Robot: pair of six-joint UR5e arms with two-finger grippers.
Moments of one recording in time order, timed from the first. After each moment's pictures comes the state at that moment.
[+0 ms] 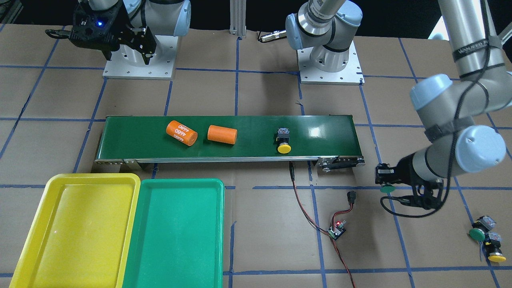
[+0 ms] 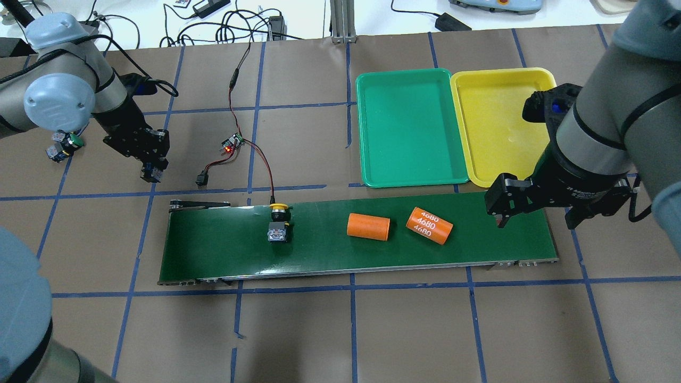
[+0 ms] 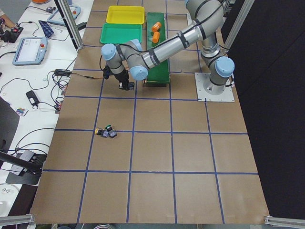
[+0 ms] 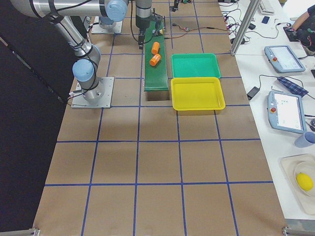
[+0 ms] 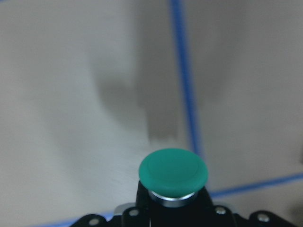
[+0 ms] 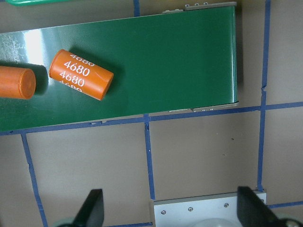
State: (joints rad) left arm -1.32 -1.92 -1.69 -1.32 1.57 0.28; right arm 1.54 -1.87 1.87 -1.48 -1.61 0.06
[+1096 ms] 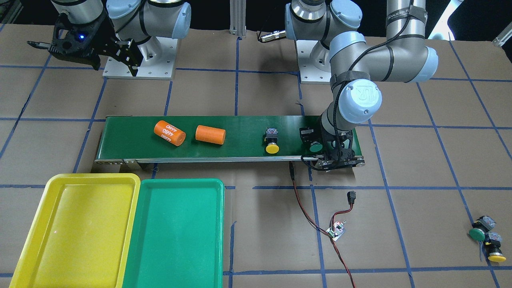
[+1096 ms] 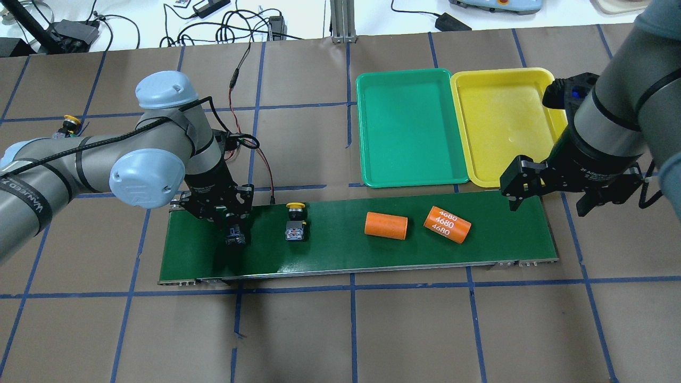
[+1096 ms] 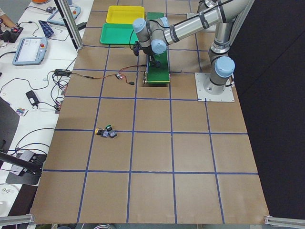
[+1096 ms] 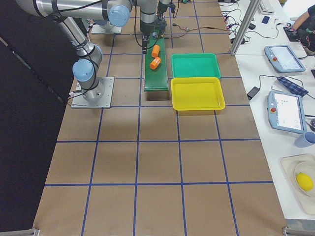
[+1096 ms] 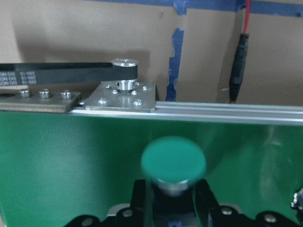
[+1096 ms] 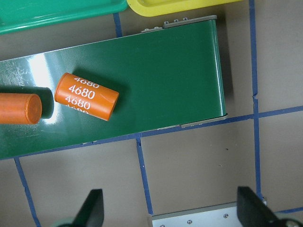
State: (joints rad) left arm -1.56 -1.76 -1.93 -1.29 1.56 -0.07; right arm 1.47 -1.83 1.87 -1.52 -1.60 0.05
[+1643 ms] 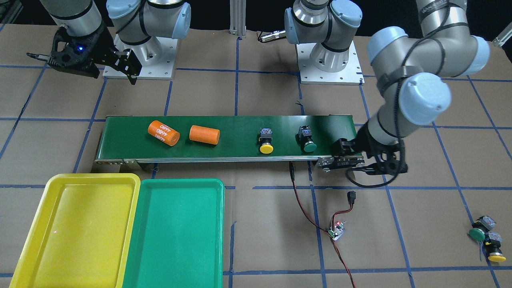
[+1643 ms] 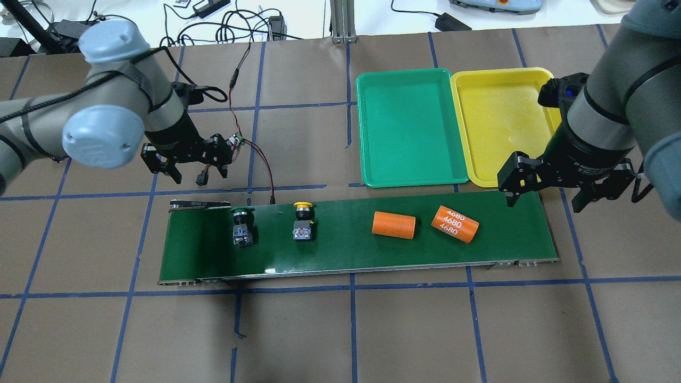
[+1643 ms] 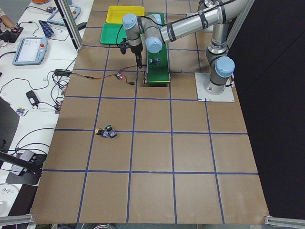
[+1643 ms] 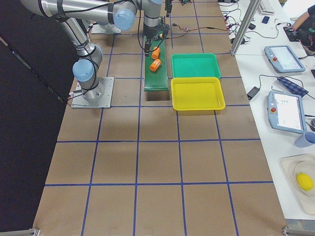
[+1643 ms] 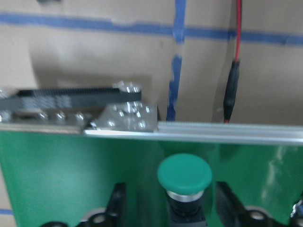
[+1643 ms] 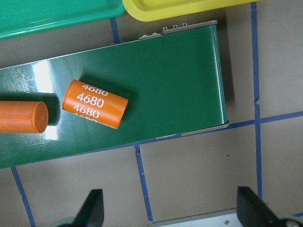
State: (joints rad) left arm -1.37 -1.81 -1.72 -1.33 1.56 0.13; right arm 1.46 -1.78 1.87 -1.58 -1.60 0.05
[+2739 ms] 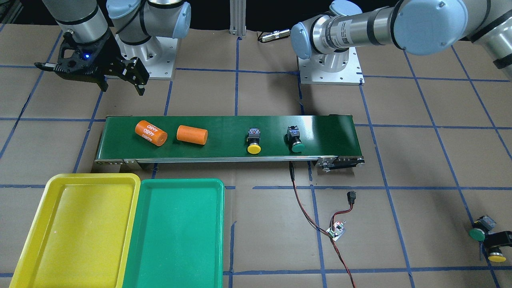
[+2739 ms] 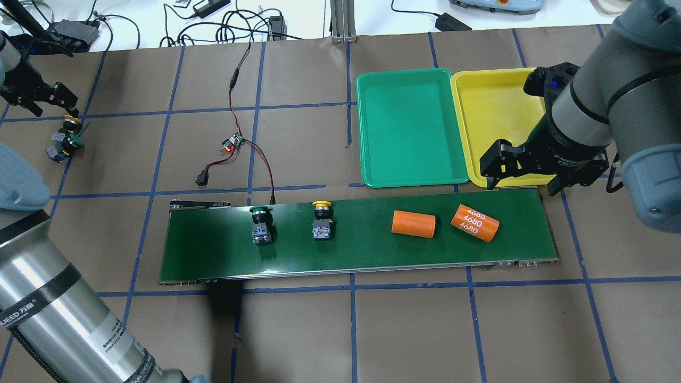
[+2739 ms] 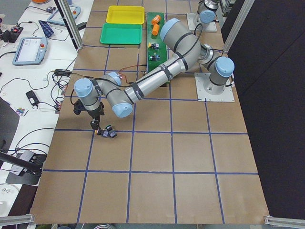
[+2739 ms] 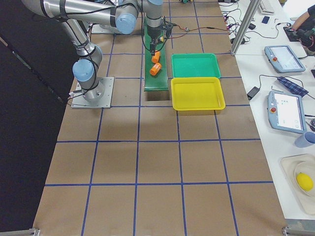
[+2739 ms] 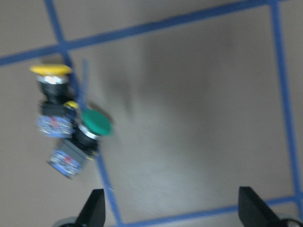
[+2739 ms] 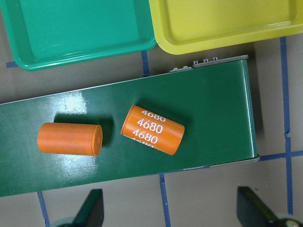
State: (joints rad) left arm -1.00 -2.47 -0.94 -1.28 1.64 0.58; right arm 1.48 -1.77 1.91 -1.70 -1.53 0.05
